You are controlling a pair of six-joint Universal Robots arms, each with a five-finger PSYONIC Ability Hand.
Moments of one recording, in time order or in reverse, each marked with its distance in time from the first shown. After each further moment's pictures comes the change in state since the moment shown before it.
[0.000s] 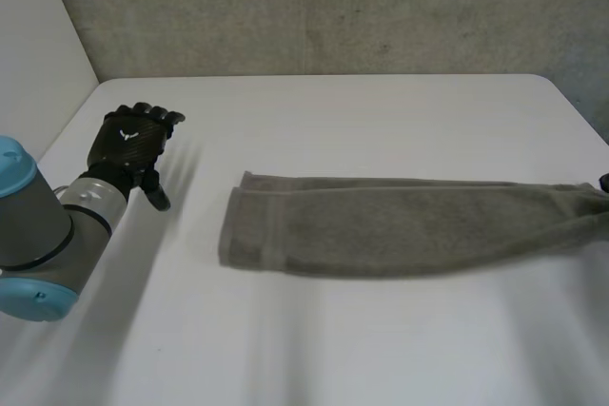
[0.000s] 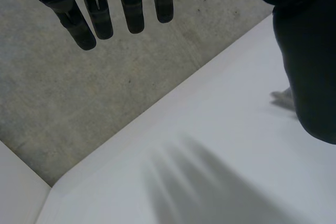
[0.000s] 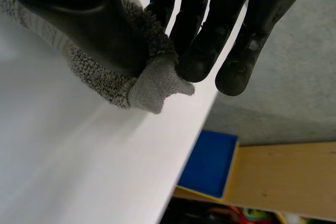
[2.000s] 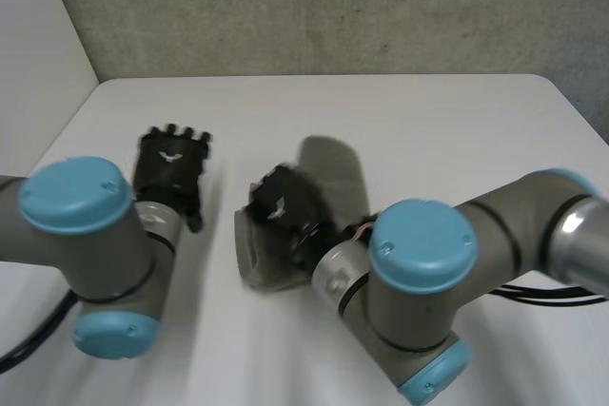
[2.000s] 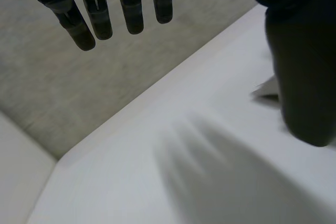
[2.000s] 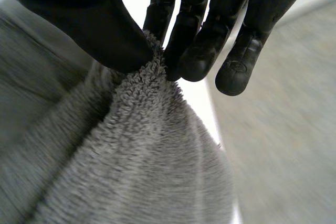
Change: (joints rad) left arm -0.273 -0.030 0.049 -0.074 -0.411 0.000; right arm 1.003 0.179 -0.039 -0.481 -0.122 0.099; left_hand -0.002 0.001 0.000 0.000 0.025; right_hand -0.010 0.021 0.001 0.000 0.008
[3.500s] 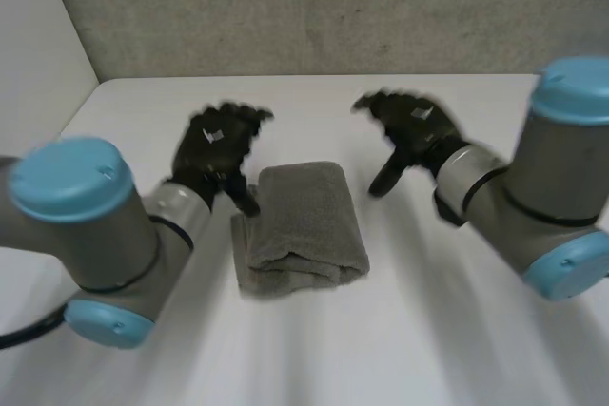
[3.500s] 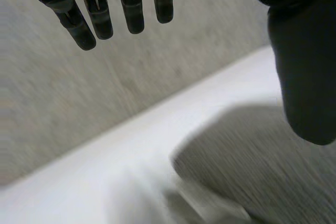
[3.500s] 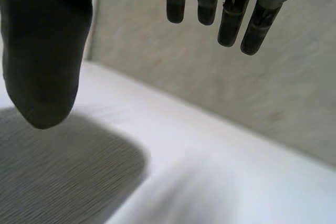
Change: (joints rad) left arm -0.057 0.042 0.072 -0.037 0.246 -0.220; right arm -0.359 -0.221 -0.066 0.312 0.022 0.861; left_hand 0.000 0.000 0.001 0.000 0.000; right_hand -1.088 -1.089 -1.101 -1.087 -1.110
